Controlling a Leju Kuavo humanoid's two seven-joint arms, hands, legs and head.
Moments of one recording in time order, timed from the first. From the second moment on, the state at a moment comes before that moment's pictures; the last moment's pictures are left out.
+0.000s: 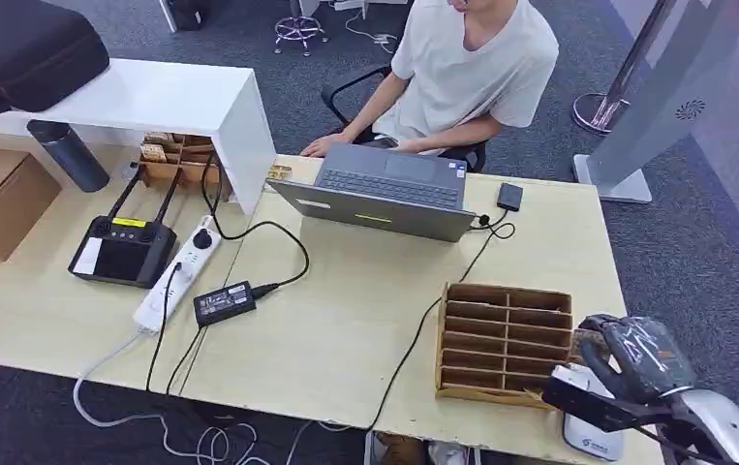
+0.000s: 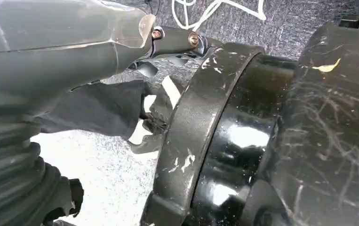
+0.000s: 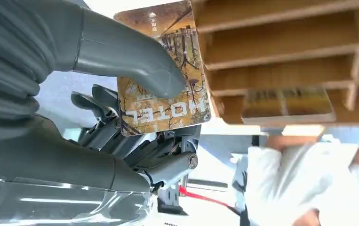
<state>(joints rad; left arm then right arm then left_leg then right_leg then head) -0.01 0.07 -0.93 -0.26 -0.26 0.13 -0.12 -0.03 -0.71 0.36 -1.70 0.80 -0.09 0.02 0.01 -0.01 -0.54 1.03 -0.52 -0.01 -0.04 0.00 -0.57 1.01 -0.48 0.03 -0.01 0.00</state>
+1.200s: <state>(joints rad) -0.11 0.07 -1.07 -0.26 -0.30 0.26 -0.13 -1.03 -0.43 0.76 -1.13 1.03 -0.08 -0.04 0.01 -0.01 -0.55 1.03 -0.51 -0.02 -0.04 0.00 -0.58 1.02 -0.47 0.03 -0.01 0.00</state>
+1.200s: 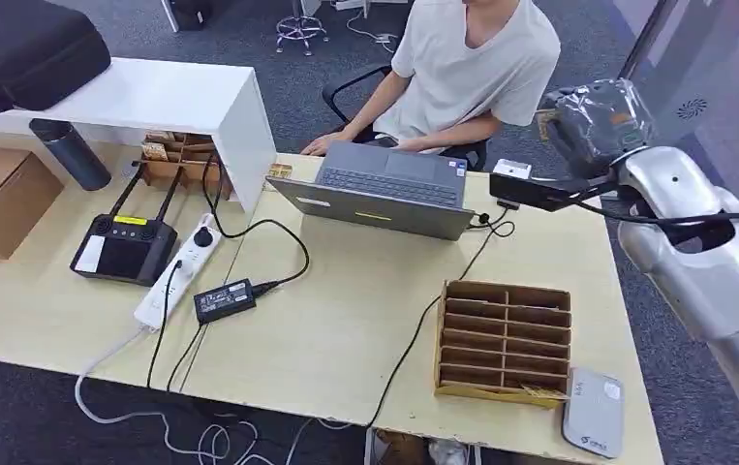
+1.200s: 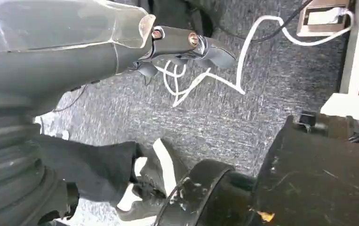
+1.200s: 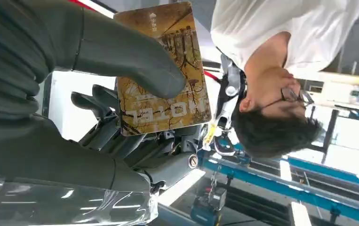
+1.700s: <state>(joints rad) -0.14 0.08 -1.07 -0.26 -0.30 0.07 -0.07 -1.12 -0.21 0.87 -0.92 1.05 -0.07 -0.01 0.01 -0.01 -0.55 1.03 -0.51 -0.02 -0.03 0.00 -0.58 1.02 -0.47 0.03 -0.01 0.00</state>
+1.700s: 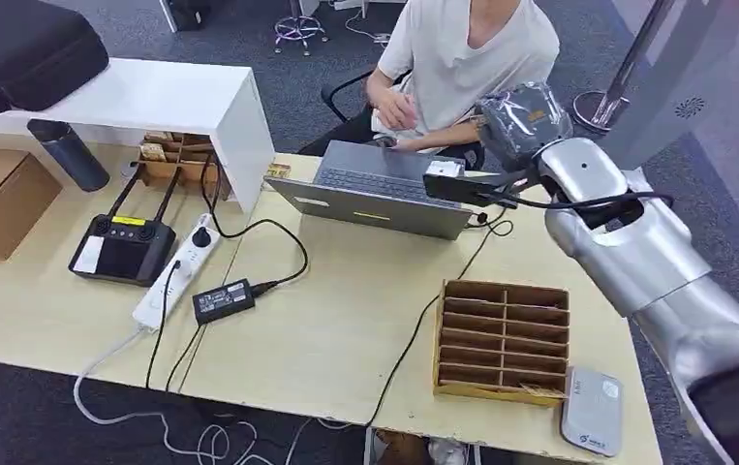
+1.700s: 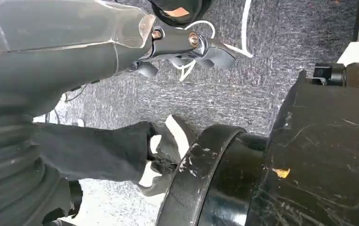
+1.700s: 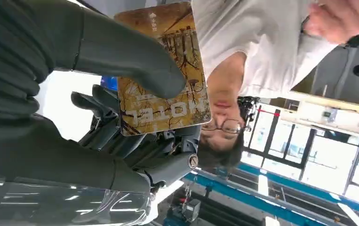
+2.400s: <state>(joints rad) -0.14 0.07 -1.07 -0.26 -0.30 0.05 -0.07 -1.12 -0.17 0.91 -0.90 1.03 -0.06 -0.02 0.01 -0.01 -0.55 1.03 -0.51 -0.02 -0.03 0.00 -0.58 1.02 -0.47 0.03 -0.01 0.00</state>
